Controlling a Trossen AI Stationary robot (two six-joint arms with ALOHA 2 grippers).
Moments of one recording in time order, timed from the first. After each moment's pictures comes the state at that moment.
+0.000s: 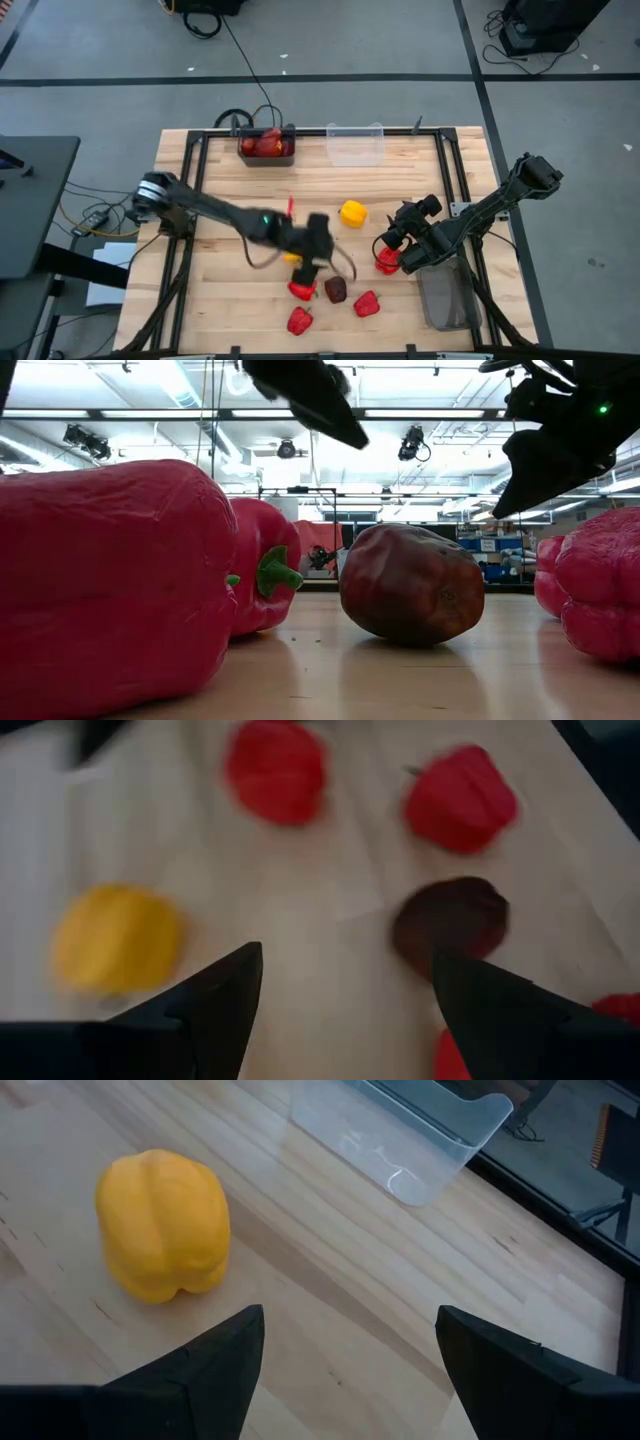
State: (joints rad) left arm -0.28 1.78 1.40 -0.44 -0.12 0.10; right arm 0.52 1.40 0.79 -1.03 0.92 1.36
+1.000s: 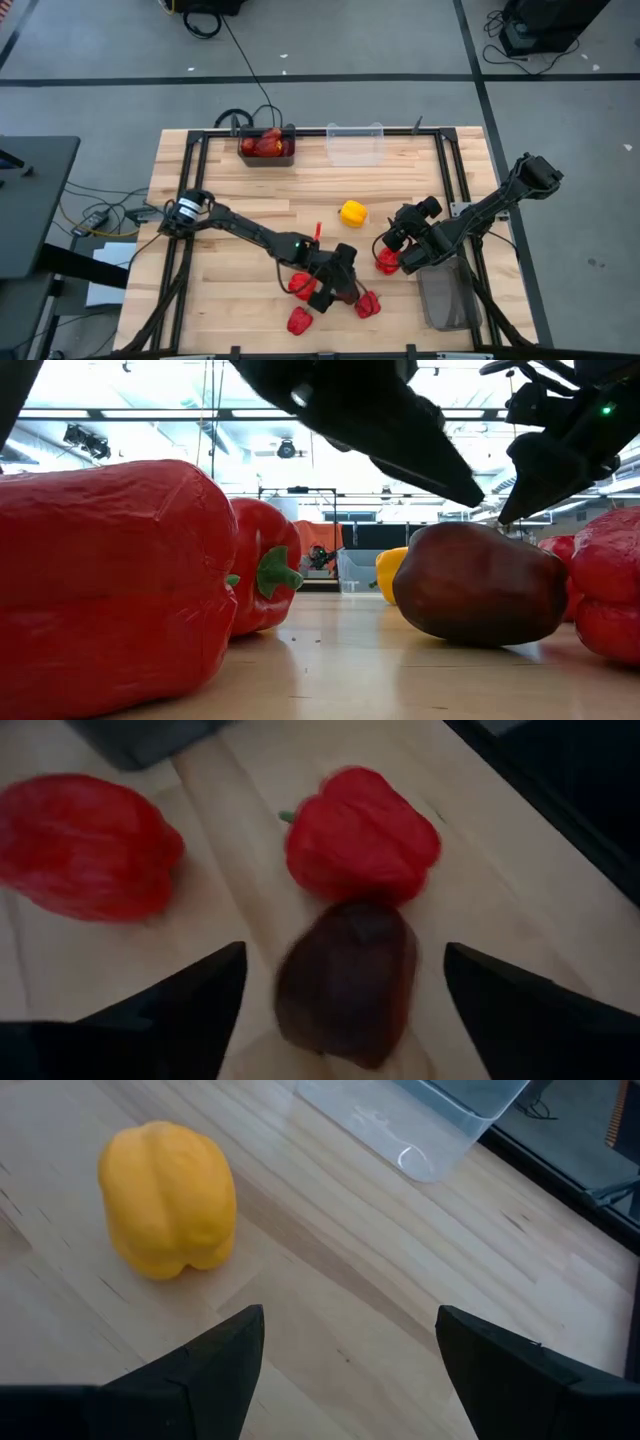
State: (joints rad) left arm -0.31 2.08 1.55 -0.25 0.07 0.20; right arm 0.52 1.41 0.79 -1.02 0.86 1.36
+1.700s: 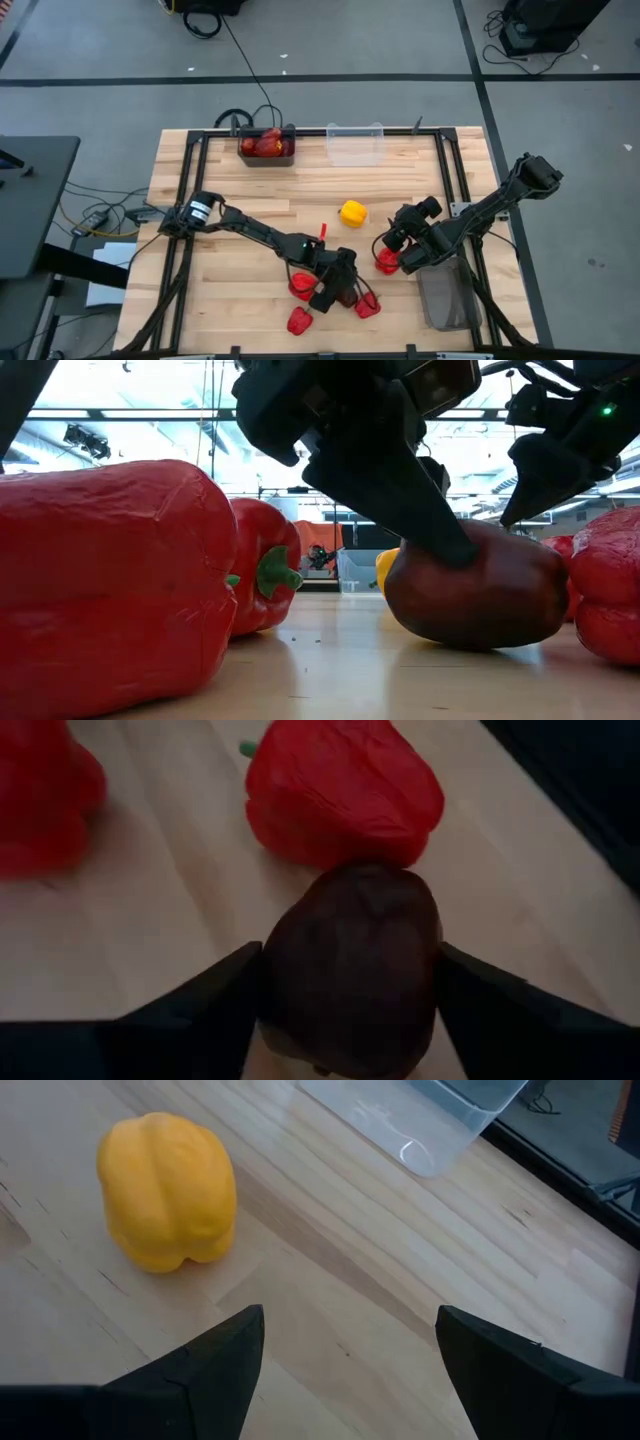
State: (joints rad) left arm -0.29 2.16 1.55 -0.23 0.20 0.13; right arm 0.52 1.41 0.79 -1.02 0.85 1.36
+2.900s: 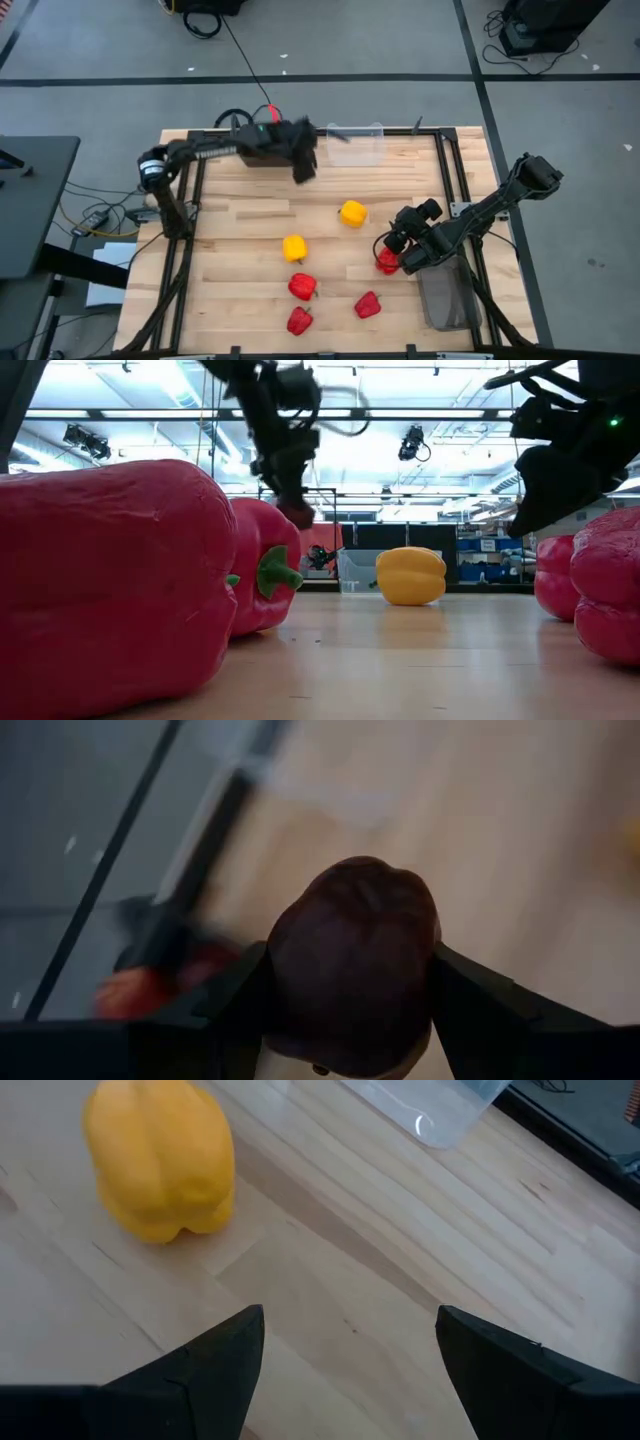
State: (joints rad) left arm 0.39 1.75 1.51 -0.79 -0.26 0.02; right arm 0.52 1.40 0.75 -0.98 0.81 1.37
